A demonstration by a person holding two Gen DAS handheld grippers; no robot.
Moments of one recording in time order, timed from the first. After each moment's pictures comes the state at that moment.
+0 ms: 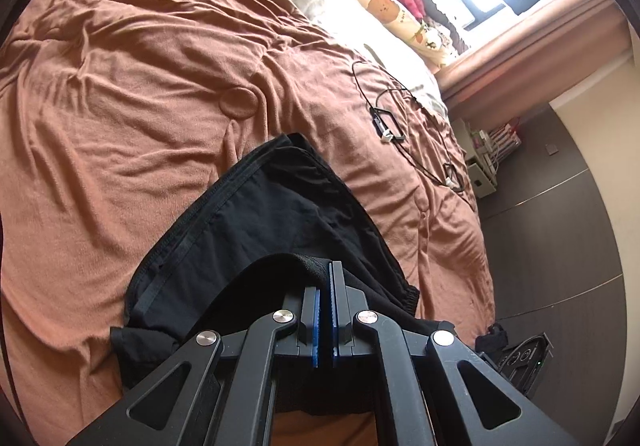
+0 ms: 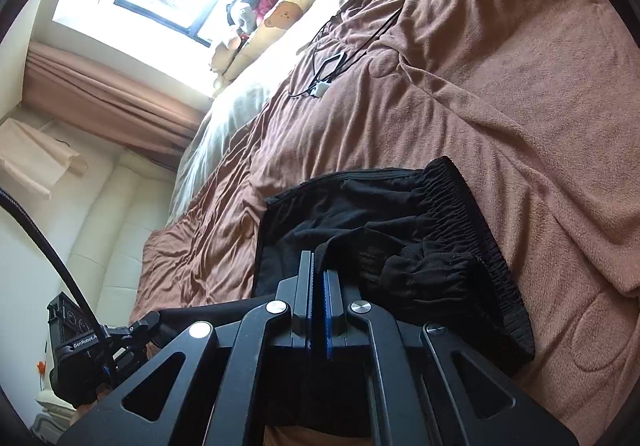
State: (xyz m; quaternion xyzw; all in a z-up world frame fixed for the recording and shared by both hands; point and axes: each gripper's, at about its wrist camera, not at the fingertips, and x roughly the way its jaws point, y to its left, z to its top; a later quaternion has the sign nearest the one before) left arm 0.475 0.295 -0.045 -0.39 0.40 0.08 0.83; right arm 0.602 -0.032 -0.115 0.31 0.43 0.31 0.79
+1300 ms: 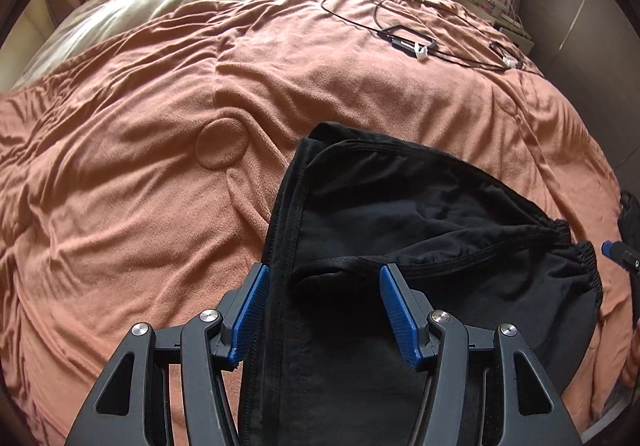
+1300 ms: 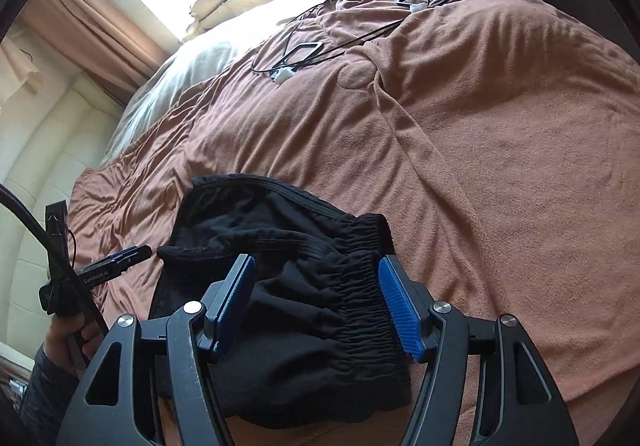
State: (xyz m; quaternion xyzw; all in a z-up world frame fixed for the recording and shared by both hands) left arm 0.582 0.304 -0.110 -0.06 0.52 0.05 0.85; right arm 0.654 -0.029 -0.102 0.13 0.46 0.28 0.83
